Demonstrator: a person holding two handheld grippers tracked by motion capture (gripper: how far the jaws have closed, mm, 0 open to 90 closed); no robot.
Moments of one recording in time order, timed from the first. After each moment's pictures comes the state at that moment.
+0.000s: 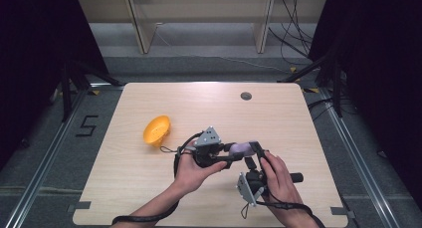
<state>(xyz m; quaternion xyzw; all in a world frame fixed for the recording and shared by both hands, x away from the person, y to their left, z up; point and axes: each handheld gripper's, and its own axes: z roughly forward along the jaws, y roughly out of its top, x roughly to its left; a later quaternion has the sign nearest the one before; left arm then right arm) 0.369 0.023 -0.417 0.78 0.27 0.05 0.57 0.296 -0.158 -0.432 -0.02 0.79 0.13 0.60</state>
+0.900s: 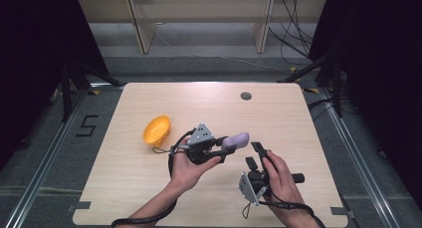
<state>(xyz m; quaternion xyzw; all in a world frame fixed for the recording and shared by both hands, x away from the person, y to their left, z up) 0.373 0.039 -0.415 0.76 0.30 0.10 0.57 0.297 -0.162 -0.432 -0.01 0.79 0.13 0.60</state>
